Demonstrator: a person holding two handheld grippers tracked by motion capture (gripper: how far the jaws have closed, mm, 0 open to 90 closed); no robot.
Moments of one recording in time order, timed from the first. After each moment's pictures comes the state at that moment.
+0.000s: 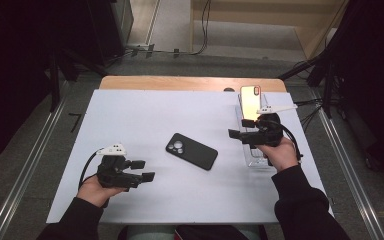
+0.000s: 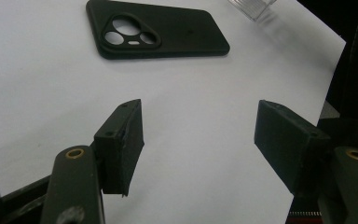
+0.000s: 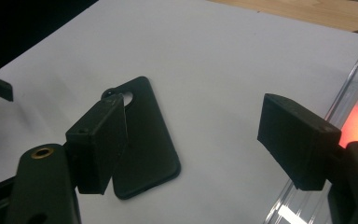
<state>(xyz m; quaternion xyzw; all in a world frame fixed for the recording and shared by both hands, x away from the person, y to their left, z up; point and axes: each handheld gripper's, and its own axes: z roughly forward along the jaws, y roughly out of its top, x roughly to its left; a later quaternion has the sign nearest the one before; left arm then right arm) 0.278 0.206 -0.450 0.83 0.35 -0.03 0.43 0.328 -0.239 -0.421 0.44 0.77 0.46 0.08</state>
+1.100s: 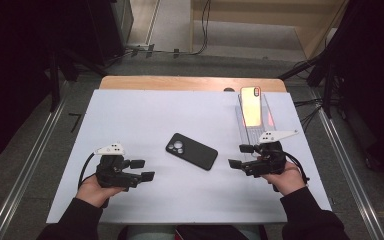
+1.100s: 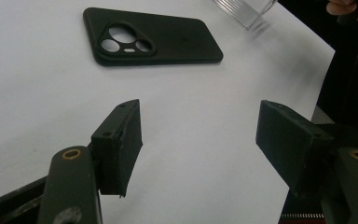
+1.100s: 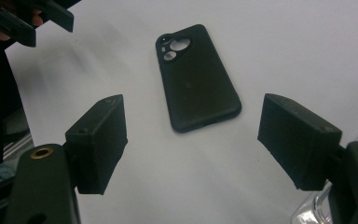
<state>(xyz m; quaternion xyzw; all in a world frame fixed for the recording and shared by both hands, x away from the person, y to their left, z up) 0.278 0.208 -0.447 0.82 0.35 -0.04 0.45 0.269 -0.235 -0.441 0.38 0.80 0.45 0.04</state>
